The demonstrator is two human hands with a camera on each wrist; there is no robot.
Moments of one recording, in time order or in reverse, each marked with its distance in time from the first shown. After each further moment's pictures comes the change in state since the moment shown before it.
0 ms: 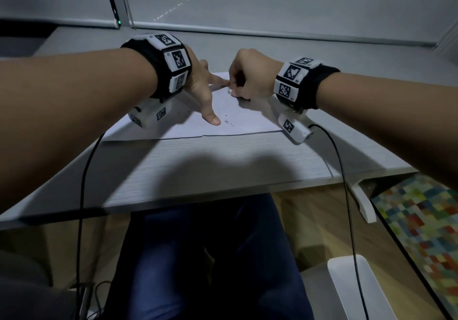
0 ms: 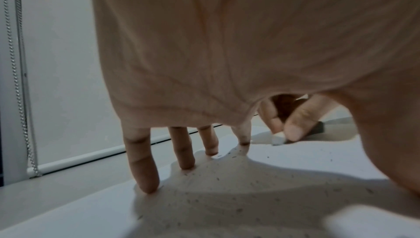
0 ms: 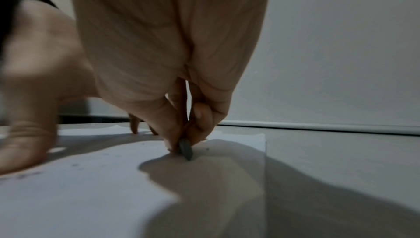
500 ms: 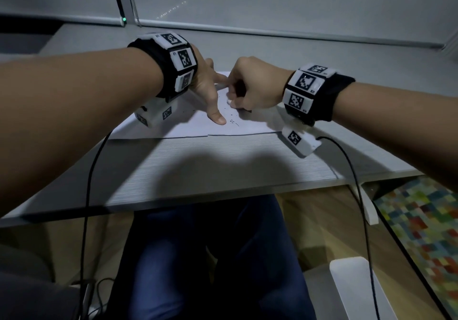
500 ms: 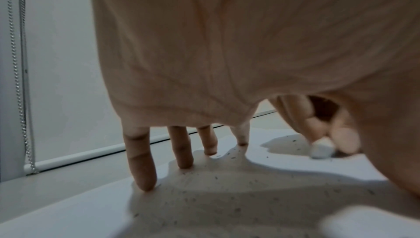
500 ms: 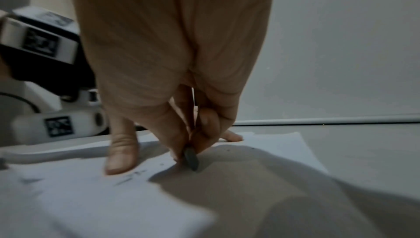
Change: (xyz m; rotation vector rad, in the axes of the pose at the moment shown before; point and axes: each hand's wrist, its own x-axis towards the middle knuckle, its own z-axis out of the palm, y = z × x) left_hand -0.002 -0.001 0.001 0.027 0.046 0.003; right_hand -0.015 -0.020 0.003 0.027 -0.056 -0.079
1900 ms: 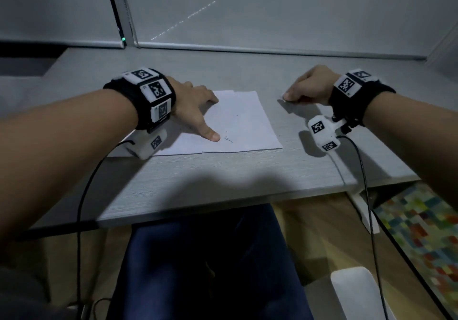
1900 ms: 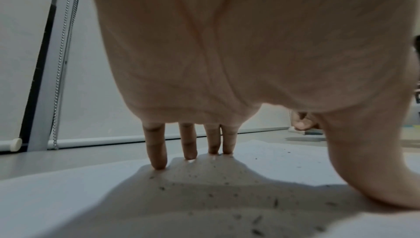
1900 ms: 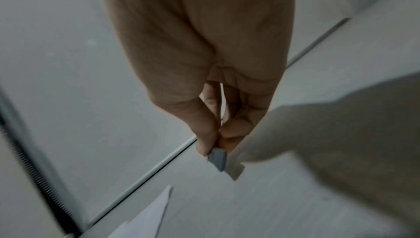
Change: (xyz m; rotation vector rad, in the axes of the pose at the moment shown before) left_hand -0.013 -0.020 0.018 -0.098 0.039 0.108; right_hand -0.042 0.129 -0.031 0.483 0.251 0.682
